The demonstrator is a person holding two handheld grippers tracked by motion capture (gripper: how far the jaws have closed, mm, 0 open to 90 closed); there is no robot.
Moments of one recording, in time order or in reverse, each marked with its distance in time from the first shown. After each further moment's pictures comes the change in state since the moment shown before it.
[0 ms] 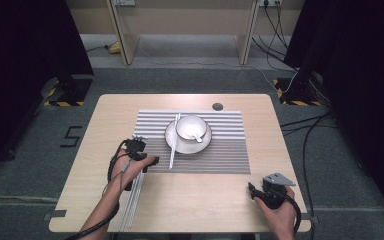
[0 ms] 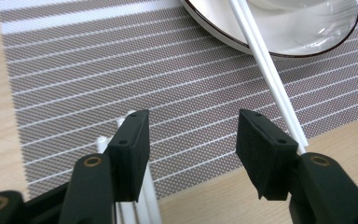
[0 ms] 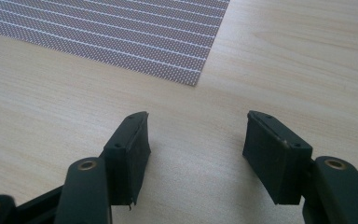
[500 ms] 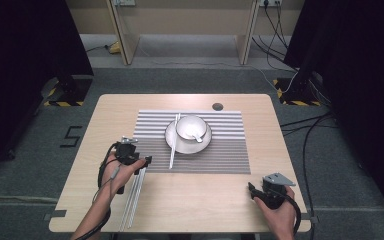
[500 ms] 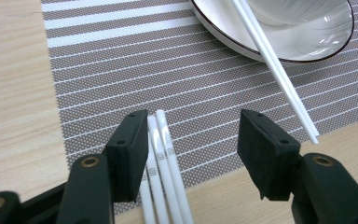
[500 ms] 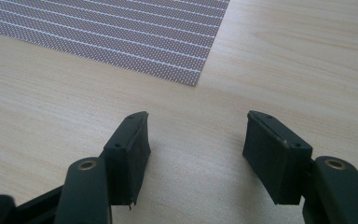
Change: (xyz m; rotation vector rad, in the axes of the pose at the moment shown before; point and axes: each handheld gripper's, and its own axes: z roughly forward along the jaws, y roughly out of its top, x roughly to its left) left arm 0.016 -0.017 -0.018 -0.102 0.011 0.018; right arm 0.000 0.000 0.000 0.001 0.000 -0.001
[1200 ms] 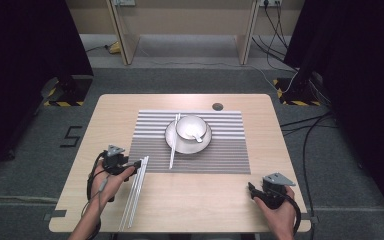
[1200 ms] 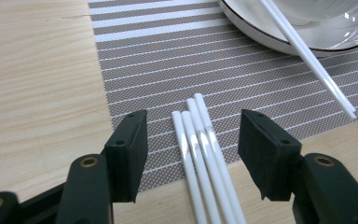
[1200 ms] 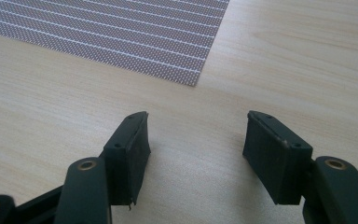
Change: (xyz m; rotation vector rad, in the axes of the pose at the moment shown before) left arm 0.022 -0.034 -0.016 -0.106 0.051 0.012; right arm 0.000 0.000 0.000 -0.002 -0.001 -0.002
